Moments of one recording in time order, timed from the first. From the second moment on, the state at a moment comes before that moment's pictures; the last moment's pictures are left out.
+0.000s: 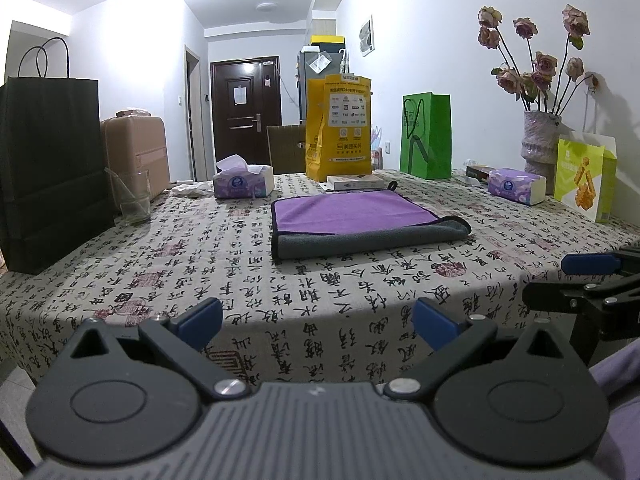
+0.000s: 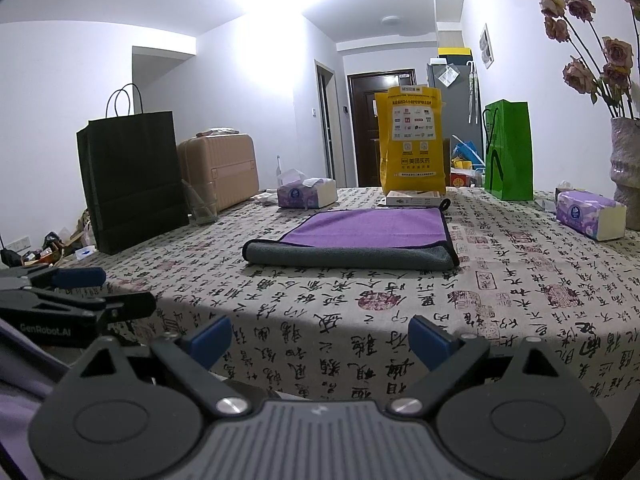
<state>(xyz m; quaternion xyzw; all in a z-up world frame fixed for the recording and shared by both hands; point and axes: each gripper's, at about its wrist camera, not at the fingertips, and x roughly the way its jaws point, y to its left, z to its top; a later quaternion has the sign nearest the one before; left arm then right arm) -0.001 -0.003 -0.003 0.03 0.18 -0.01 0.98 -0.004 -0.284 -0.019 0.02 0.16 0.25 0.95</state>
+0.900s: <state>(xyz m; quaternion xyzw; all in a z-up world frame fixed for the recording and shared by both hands) -0.001 -0.003 -0.003 0.03 0.18 -0.01 0.98 -0.002 -0.283 -0.020 0.02 0.17 0.25 0.95</state>
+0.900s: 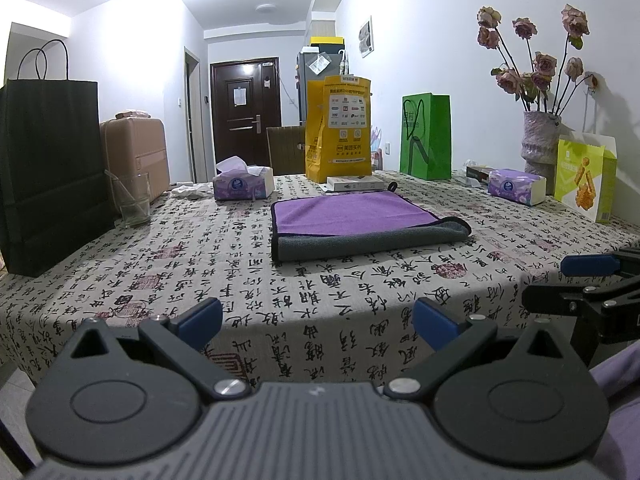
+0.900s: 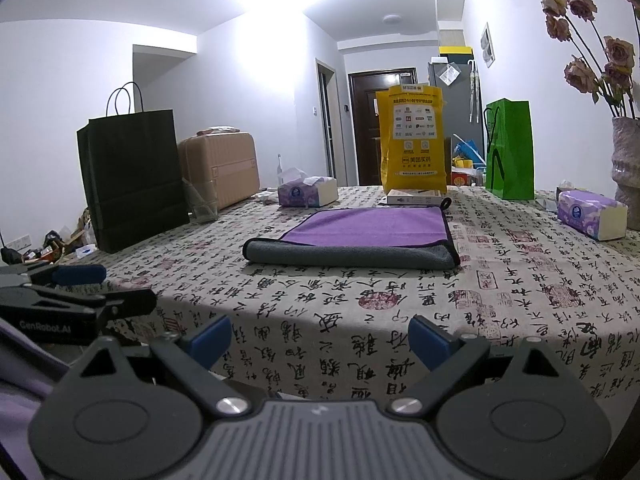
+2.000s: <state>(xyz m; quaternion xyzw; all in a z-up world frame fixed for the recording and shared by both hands) 0.012 -0.005 -0.009 0.02 0.19 0.00 0.98 0.007 -0.285 -0.019 0.02 0.17 0.24 0.96</state>
